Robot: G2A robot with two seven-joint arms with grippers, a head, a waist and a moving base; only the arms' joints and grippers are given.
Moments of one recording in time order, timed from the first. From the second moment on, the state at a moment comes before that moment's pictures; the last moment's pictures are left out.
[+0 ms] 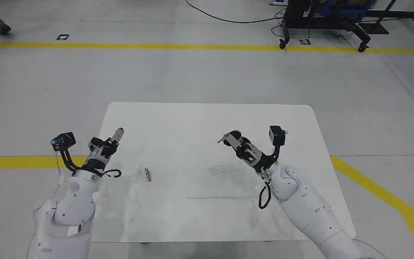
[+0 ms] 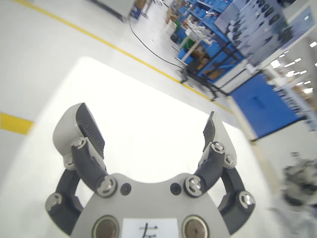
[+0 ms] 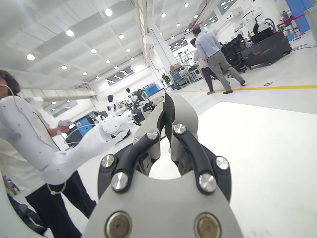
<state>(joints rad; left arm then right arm) 1.65 -1.18 -1.72 -1.91 0.31 0.04 -0.38 -1.20 -1.20 1.00 -1.28 -0.36 -1.00 -0.13</state>
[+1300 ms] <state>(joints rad) 1.43 -1.19 -1.37 -1.82 -0.20 -0.19 -0.82 -1.14 -1.24 0.86 -1.29 0.23 -0.90 0.36</state>
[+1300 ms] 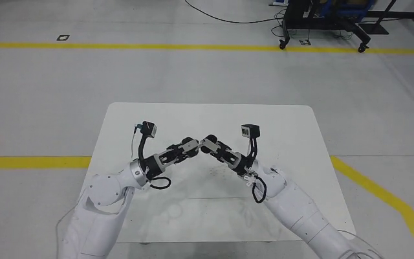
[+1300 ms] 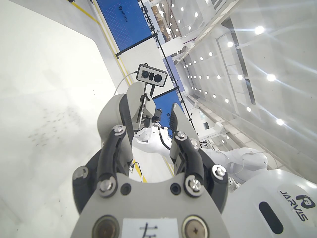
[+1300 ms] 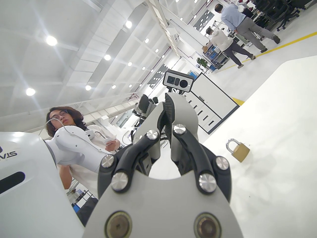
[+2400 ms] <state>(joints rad) 1.44 -1.18 -1.46 -1.85 -0.28 -0.04 -0.61 -1.16 -1.25 0.90 -1.29 0.23 -0.90 0.41</state>
